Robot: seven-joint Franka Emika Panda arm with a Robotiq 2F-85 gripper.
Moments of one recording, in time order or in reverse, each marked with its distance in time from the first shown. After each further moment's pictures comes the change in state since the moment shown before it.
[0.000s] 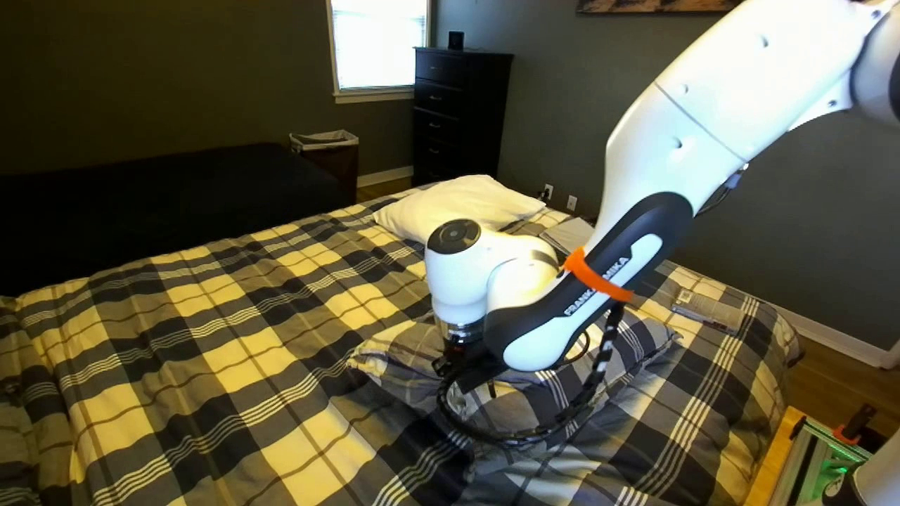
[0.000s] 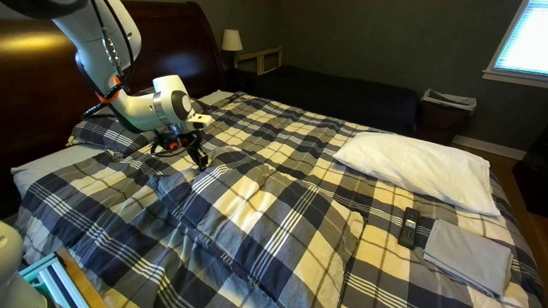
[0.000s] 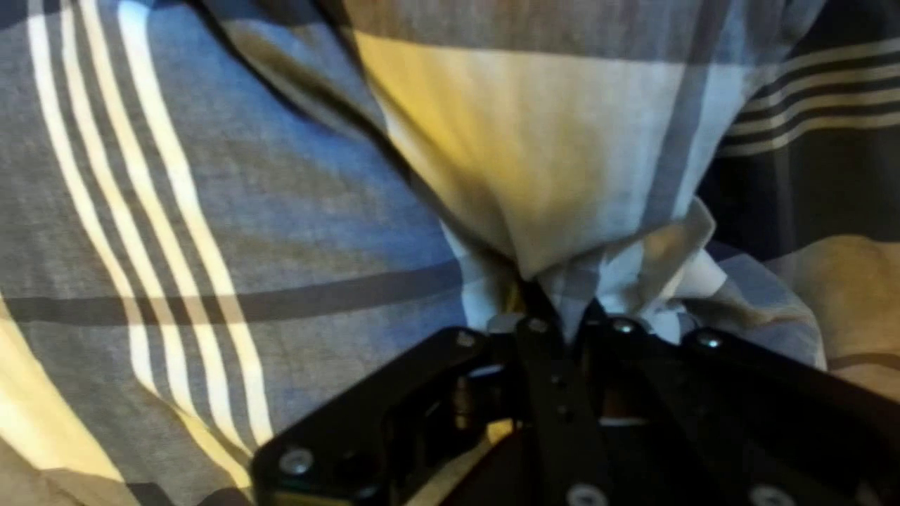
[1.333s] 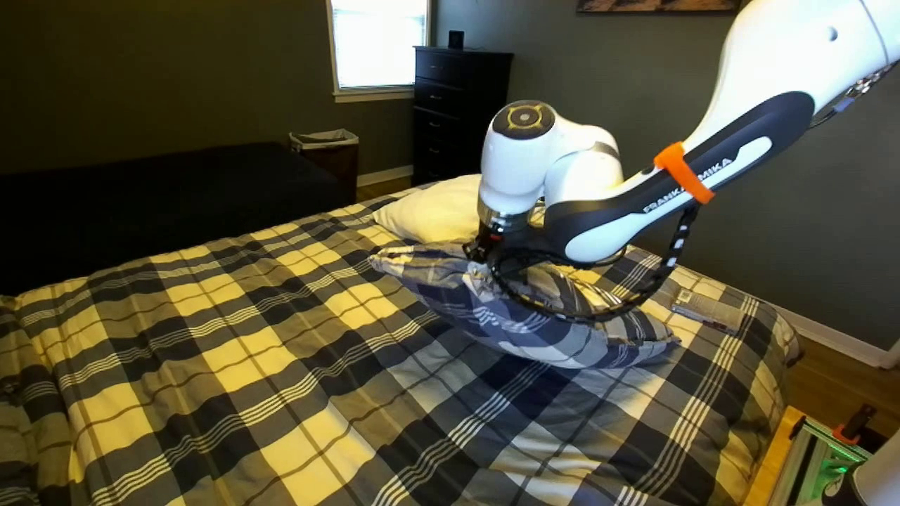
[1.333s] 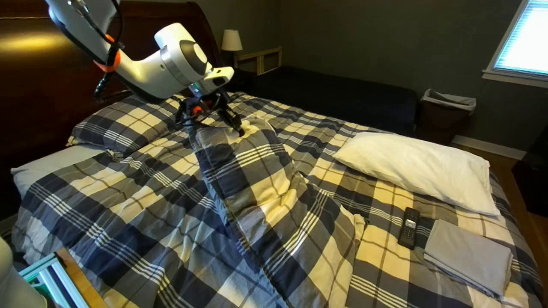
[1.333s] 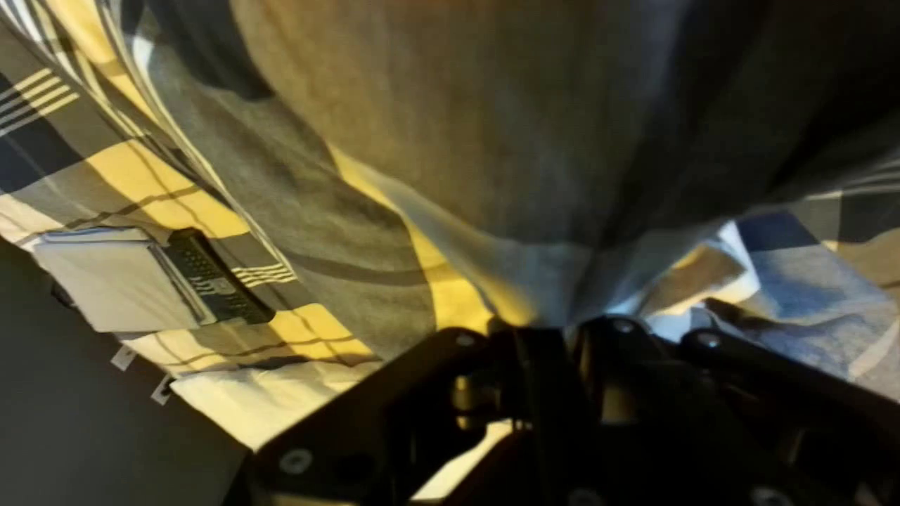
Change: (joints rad) arm -0.123 -0.322 -0.074 -0.061 -0.302 -0.021 0.111
